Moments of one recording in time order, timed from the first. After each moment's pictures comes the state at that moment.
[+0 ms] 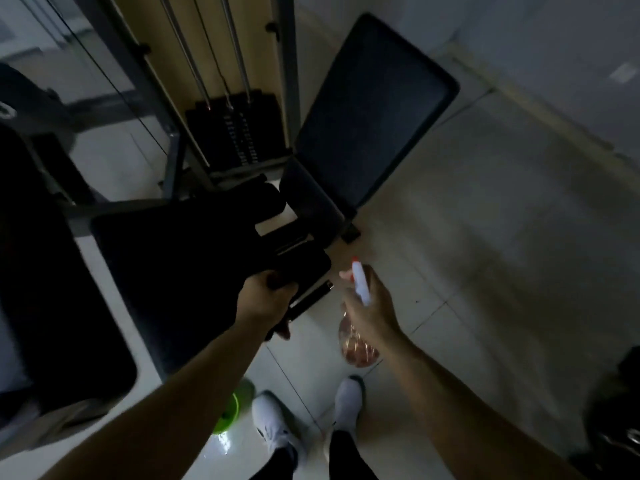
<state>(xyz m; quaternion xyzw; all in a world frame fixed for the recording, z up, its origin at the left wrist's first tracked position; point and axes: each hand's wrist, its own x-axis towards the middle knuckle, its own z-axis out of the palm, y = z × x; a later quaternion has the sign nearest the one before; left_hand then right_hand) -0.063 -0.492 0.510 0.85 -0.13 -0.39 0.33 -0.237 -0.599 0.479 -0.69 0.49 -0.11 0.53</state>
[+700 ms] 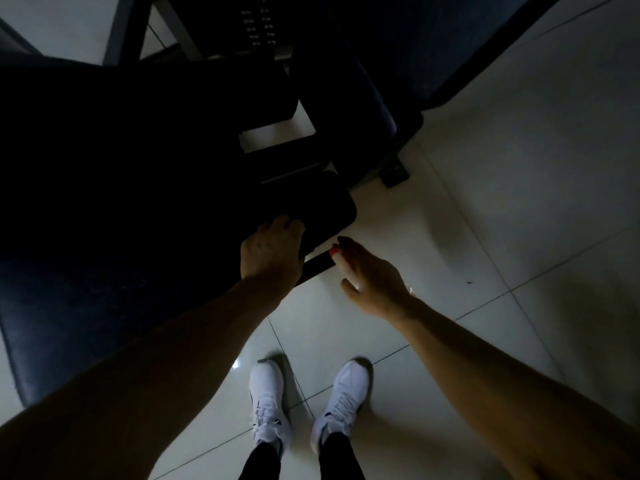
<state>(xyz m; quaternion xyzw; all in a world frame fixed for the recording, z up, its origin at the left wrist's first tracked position) -0.053 -0.563 0.224 0.91 -0.41 -0.10 -0.03 -0.215 -0.686 0.159 -0.94 0.14 0.07 0.29</state>
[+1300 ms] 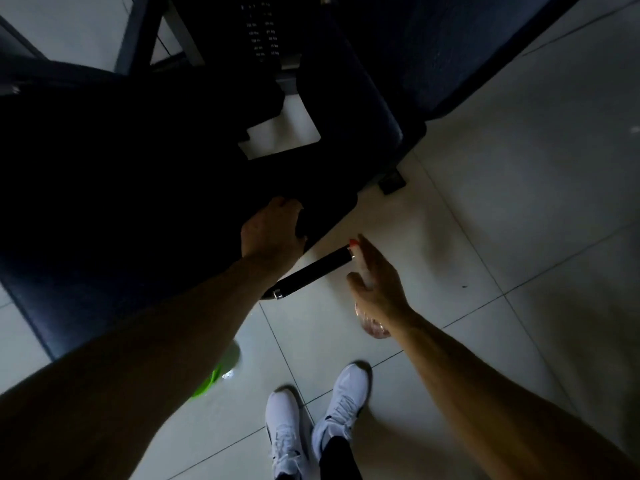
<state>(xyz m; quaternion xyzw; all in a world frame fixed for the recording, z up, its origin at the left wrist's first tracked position) -0.024 -0.569 0.248 0.91 -0.38 -0.14 0.06 -0.220 -0.661 0.166 -0.84 0.33 -0.01 0.44</state>
